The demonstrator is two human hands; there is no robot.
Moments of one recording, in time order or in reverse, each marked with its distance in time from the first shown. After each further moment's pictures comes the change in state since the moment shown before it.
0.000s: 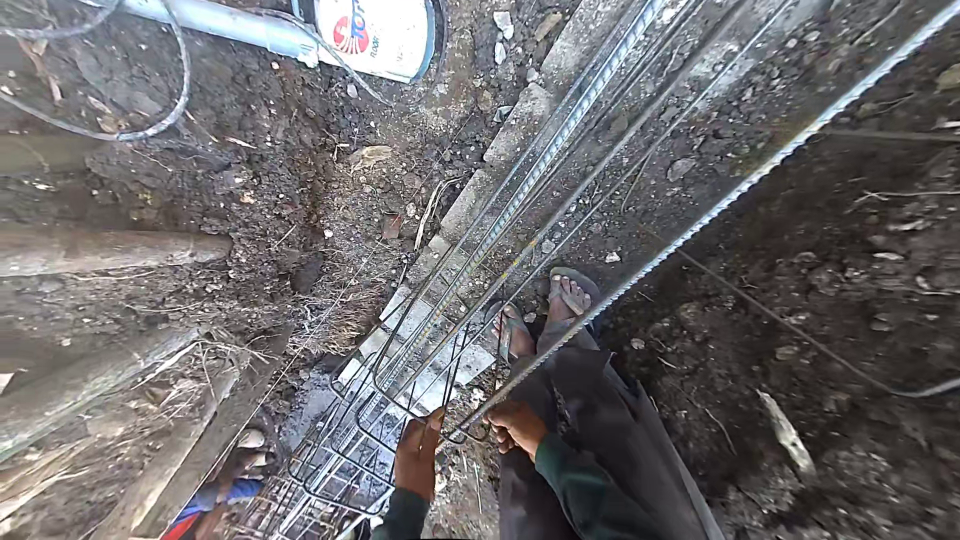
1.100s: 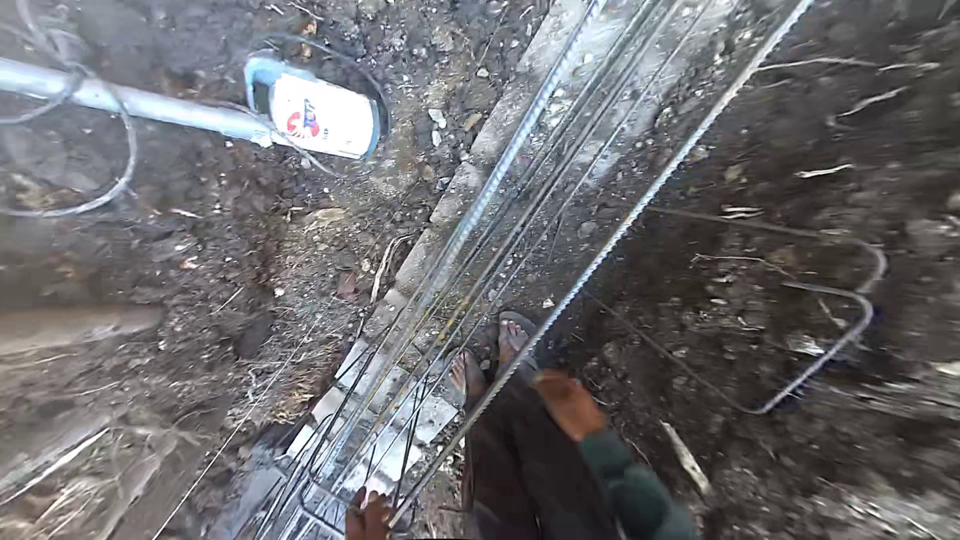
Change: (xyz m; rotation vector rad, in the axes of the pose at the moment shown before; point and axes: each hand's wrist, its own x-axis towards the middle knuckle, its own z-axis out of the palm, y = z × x) left_hand -0.008 0.006 0.023 -0.340 0.217 -0.342; right_hand -0.094 -0.093 -0.143 -0.518 0.628 -0.407
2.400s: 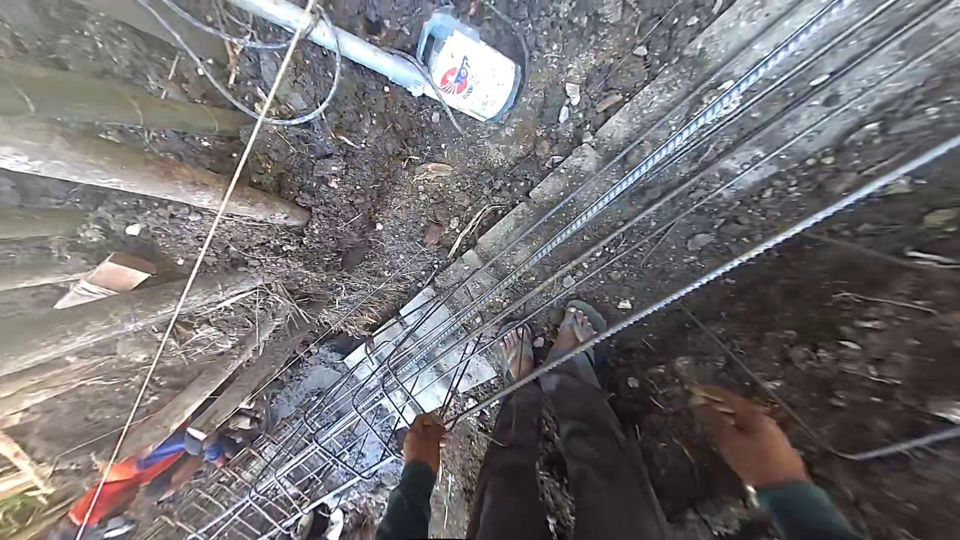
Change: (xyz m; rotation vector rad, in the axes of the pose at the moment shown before) left_hand -0.003 -0.015 -0.019 0.158 -0.090 -0.138; right_hand -0.057 0.025 -0.104 -0.177 0.067 -0.140
